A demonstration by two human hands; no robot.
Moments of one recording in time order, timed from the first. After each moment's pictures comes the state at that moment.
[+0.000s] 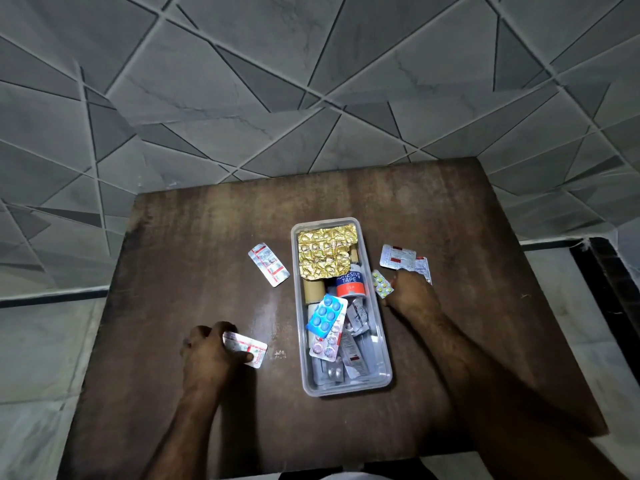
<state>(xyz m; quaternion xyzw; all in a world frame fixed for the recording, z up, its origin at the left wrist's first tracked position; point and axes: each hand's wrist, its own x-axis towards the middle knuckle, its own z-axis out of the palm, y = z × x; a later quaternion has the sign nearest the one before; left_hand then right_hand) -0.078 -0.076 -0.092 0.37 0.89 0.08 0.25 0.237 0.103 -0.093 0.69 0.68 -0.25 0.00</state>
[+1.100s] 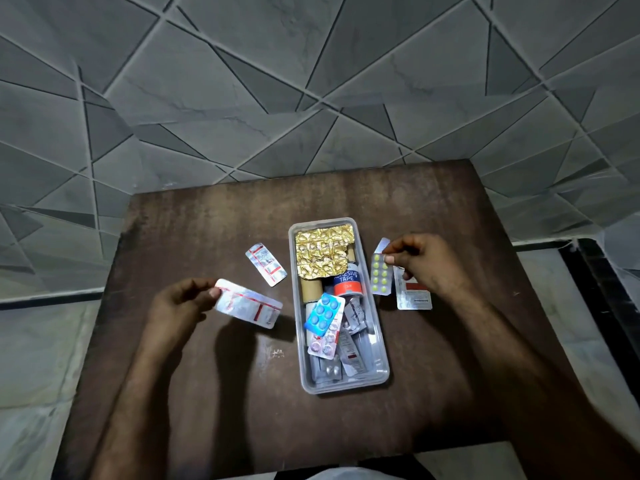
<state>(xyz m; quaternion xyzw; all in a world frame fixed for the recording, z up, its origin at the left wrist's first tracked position) -0.086 -0.036 0.023 0.27 0.76 0.42 0.40 0.243 0.117 0.013 0.60 0.62 -0.47 -0.20</state>
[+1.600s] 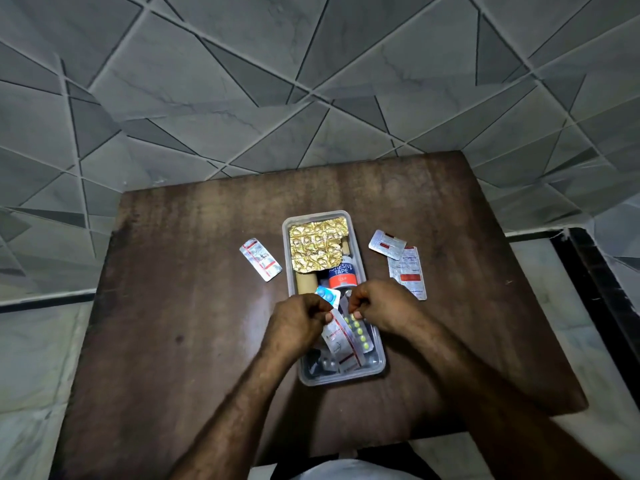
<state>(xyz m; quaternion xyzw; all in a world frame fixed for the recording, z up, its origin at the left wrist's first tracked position) 0.044 -0.013 -0.012 0.49 0.74 0.17 0.42 0.209 0.056 -0.010 0.55 0.75 -0.37 0.08</state>
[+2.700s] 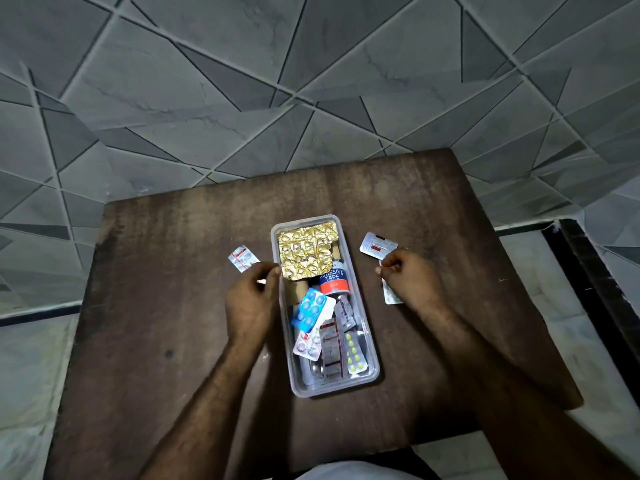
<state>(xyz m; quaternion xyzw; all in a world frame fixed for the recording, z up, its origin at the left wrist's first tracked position) 0.003 0.017 -0.030 0.44 0.79 0.35 0.25 0.248 0.093 -0.026 0.71 0.60 -0.35 -0.12</state>
